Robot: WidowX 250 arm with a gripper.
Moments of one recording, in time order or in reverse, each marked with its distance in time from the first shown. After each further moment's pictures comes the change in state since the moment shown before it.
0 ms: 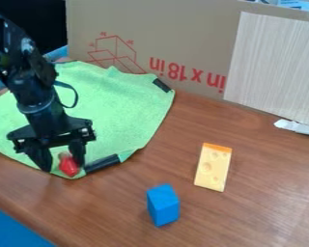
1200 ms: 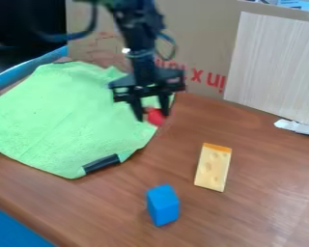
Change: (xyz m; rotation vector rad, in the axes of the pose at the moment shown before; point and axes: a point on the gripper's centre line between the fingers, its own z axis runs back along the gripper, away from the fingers) arm 0.053 -0.135 0.010 -0.075 0.012 -0.030
